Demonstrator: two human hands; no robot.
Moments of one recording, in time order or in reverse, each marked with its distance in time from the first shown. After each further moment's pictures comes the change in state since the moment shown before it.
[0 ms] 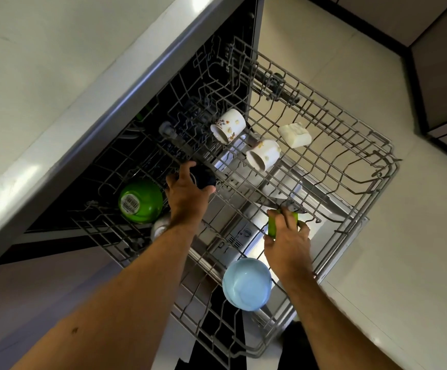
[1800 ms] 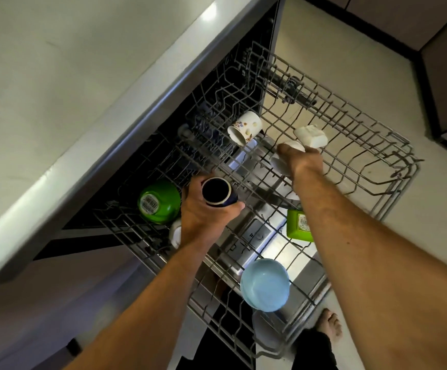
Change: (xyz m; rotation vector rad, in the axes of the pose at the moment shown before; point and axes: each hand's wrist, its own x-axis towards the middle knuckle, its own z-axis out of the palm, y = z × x) left_hand -0.055 -0.004 -0.038 -0.358 -0.017 0.130; right_hand 0.138 -0.071 -0.077 1.247 0.047 0.483
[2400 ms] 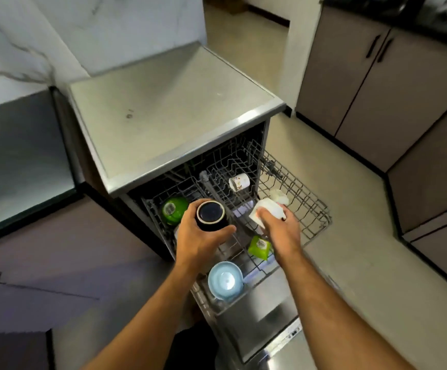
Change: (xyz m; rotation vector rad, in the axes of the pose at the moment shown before) left_hand -0.225 0.118 -0.040 -0.296 0.261 0.192; right_hand -0.217 -0.005 -0.149 -0.055 -0.301 -0.376
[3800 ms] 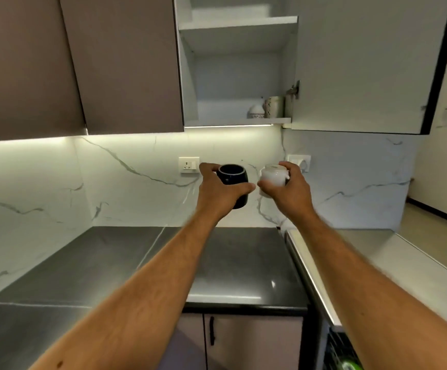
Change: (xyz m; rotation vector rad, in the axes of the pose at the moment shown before) left_hand -0.088 0.257 -0.552 0.041 0.666 0.399; right_hand -0.449 -0.272 0.411 -0.137 -0.700 -1.135
